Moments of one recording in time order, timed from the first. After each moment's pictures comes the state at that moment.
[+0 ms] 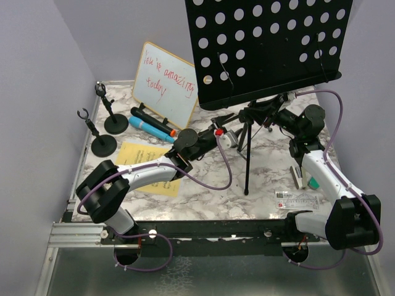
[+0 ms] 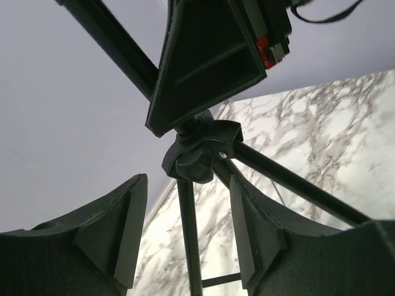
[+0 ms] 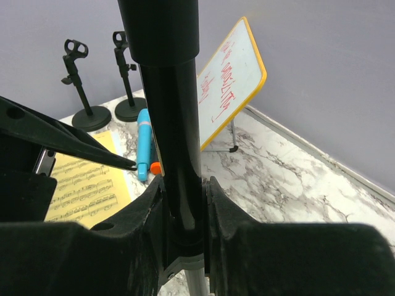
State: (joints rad) left arm -0.89 1.56 0.89 0.89 0.17 0.57; right arm 0.12 1.22 0.81 0.59 -0.83 0.14
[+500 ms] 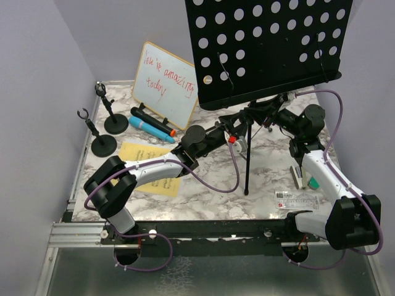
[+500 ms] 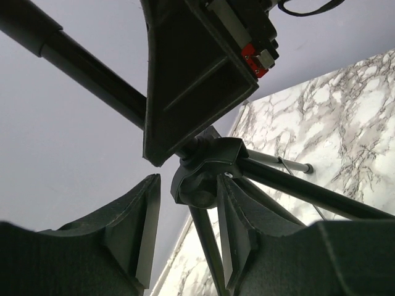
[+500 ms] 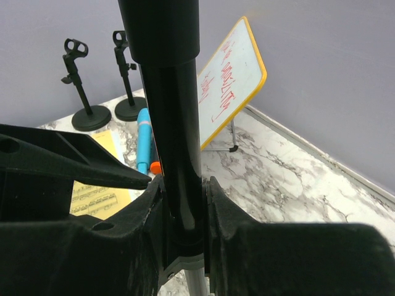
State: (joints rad) left arm -0.90 1.62 0.97 0.86 0.19 0.80; right arm 0.12 1.22 0.81 0.58 -0.83 0.14
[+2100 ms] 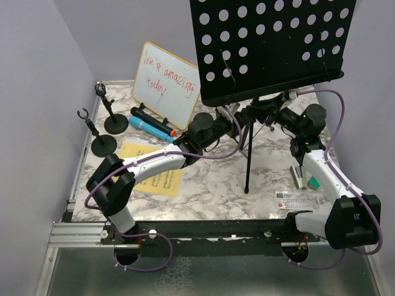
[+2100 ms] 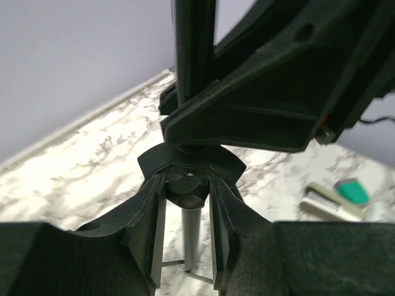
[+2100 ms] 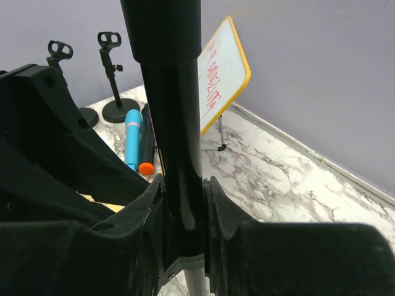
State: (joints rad) left arm -0.88 1.65 1.15 0.58 0.03 -0.05; right arm 0.11 1.23 0.82 0.58 -0.80 0.13
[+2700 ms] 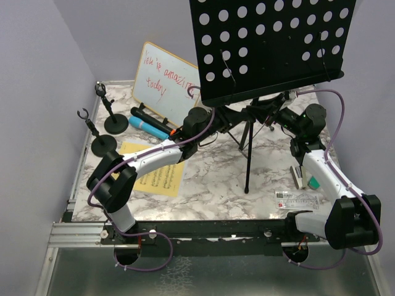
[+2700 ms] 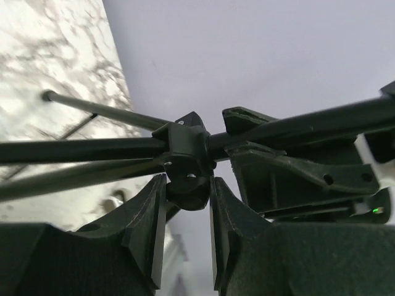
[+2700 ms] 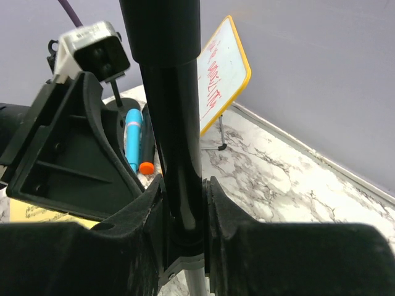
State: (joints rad) left arm -0.79 1.67 1.15 0.53 0.08 -1.15; right arm 0.11 1.23 0.82 0.58 -0.80 0.13
